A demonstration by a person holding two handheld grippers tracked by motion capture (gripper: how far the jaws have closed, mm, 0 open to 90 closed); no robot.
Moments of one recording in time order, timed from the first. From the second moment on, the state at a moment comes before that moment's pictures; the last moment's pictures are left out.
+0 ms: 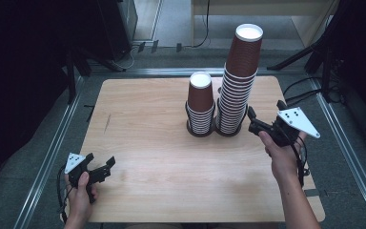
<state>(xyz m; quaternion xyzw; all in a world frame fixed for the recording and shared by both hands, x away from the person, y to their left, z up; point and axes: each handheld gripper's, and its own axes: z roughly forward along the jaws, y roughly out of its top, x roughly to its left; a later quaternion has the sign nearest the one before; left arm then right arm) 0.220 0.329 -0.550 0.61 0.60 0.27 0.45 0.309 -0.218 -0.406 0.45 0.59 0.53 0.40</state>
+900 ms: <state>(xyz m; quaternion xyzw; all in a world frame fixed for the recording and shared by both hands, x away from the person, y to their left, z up) 0.220 0.330 -0.550 0.61 0.59 0.27 0.45 0.355 -0.171 -0.340 0.43 0.58 0.56 0.41</state>
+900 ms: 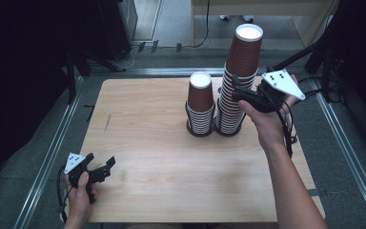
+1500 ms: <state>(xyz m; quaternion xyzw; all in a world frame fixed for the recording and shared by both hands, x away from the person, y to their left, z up) 0.220 0.330 -0.550 0.61 0.59 0.26 0.45 0.384 -0.150 -0.325 0.44 0.58 0.54 0.42</state>
